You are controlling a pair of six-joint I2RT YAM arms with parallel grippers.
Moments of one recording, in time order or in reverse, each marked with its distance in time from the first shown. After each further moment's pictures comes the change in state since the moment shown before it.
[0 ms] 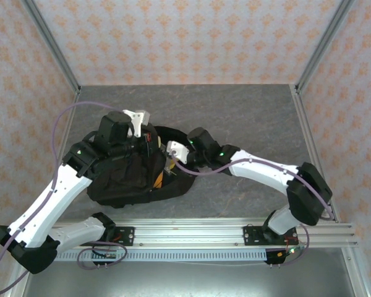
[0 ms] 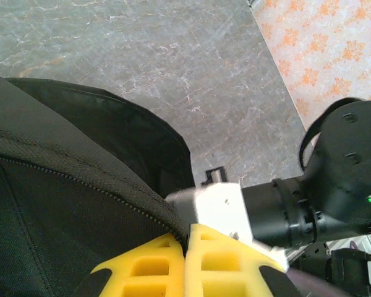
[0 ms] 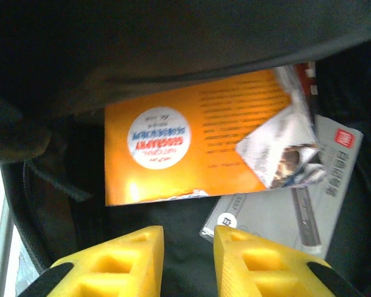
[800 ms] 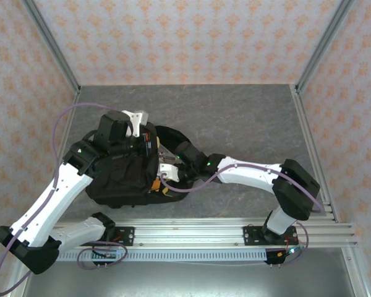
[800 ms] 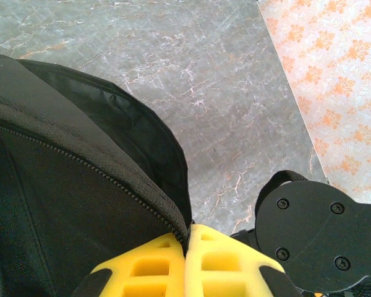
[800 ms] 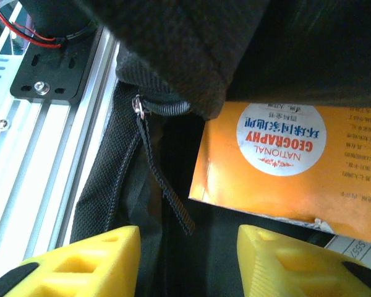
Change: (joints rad) left arm 0.043 0.009 -0.019 -0.005 0.049 -0.012; right arm 0.117 0.071 -0.030 0.011 -0.083 -0.084
